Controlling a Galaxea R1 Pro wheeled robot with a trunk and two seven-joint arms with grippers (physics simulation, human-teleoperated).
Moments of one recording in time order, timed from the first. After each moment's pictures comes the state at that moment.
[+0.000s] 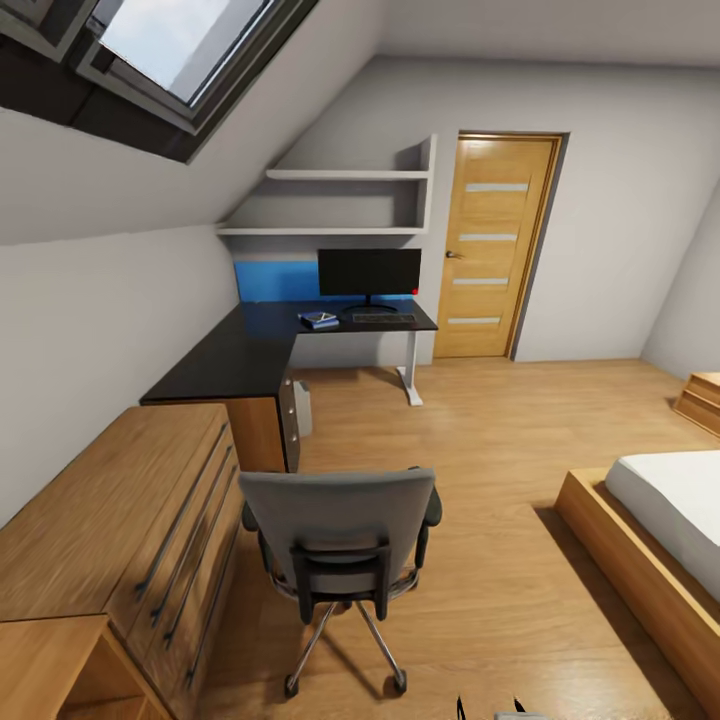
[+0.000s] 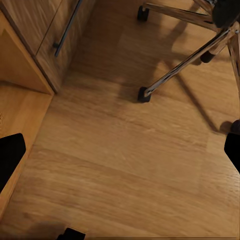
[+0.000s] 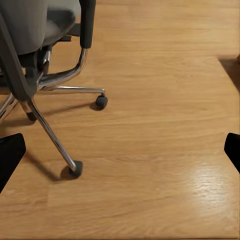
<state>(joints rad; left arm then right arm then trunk) -0.07 -0.05 -0.10 -0.50 0.36 -0.29 0.20 -0.31 0.04 0.96 -0.04 -0.81 -0.80 -0.23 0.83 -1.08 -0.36</state>
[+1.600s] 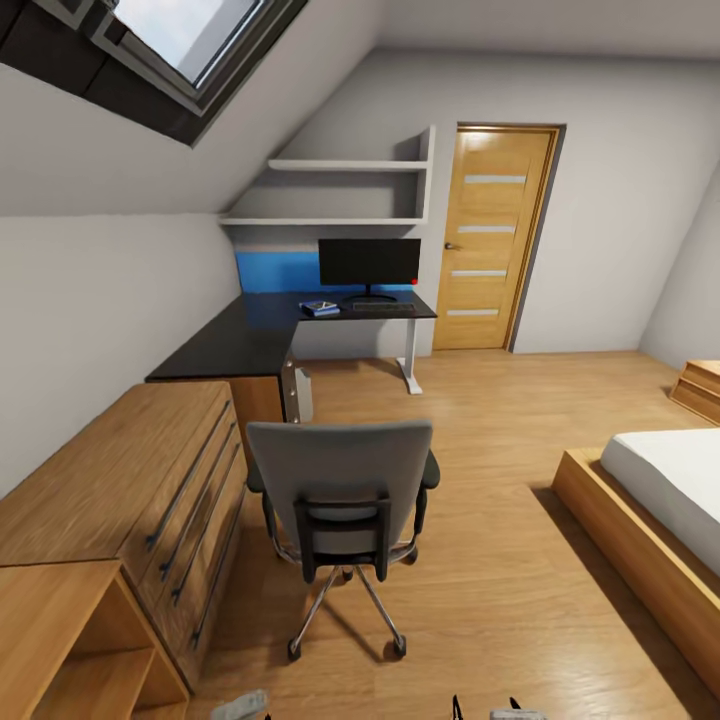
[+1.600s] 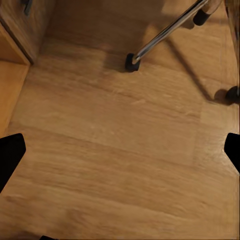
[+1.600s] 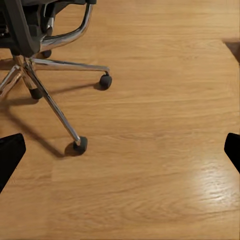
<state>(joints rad) -0.17 -0.07 -0.11 -0.54 0.36 -0.07 0.20 -0.31 0.04 0.95 -0.06 -0.81 -0.79 -0.24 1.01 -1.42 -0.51</state>
